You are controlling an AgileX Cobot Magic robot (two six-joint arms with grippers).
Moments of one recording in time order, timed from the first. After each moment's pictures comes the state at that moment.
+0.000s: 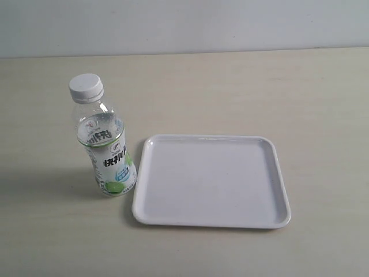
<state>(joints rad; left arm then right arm) -0.32 0.65 -0.01 0.18 -0.50 -0.11 -0.05 0.01 0.00 0.14 0.14 -0.02</state>
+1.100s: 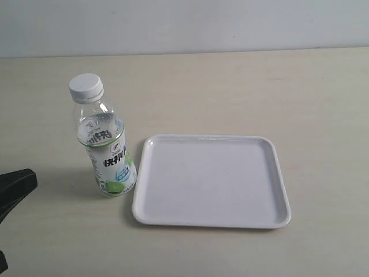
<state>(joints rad) -0.32 0.65 0.00 0.97 -0.43 -0.92 -0.05 0.01 0.00 0.14 0.14 -0.02</state>
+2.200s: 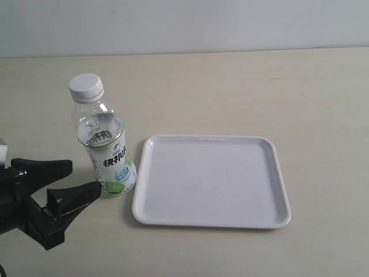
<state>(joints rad) -0.32 1.40 -0.07 0.62 -0.89 -0.39 -0.05 0.01 0.00 0.14 0.14 -0.02</state>
